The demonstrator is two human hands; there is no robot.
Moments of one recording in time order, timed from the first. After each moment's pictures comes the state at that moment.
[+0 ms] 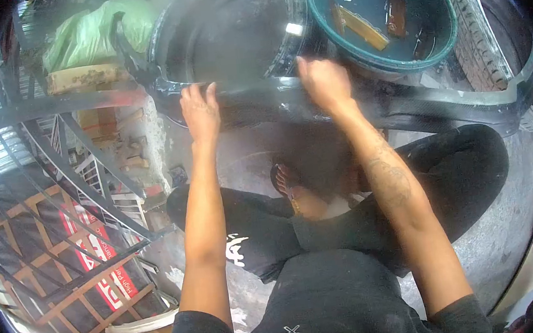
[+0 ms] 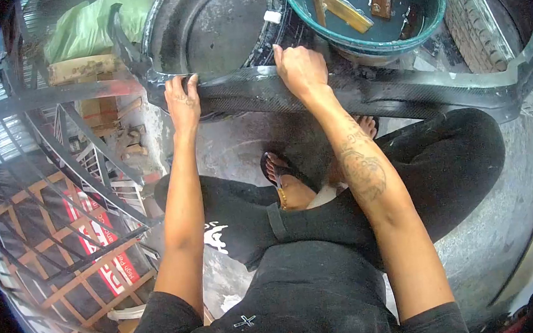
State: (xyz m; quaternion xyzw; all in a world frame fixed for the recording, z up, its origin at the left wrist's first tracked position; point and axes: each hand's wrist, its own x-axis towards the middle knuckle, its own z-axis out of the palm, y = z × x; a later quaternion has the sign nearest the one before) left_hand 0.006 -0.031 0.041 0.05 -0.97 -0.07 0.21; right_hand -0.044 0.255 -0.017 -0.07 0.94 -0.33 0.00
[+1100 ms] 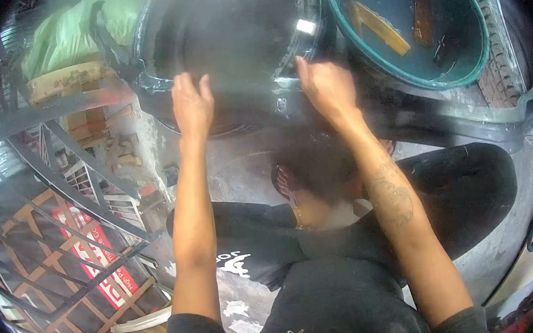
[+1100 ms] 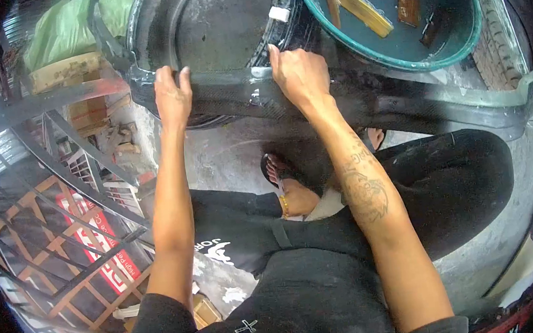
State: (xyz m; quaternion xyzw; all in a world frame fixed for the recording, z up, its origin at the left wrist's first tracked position) left_hand -0.045 -0.049 0.038 0.02 -0.99 -0.07 0.15; right_hand -0.056 0.226 -0.022 -0.06 0.94 -0.33 0.03
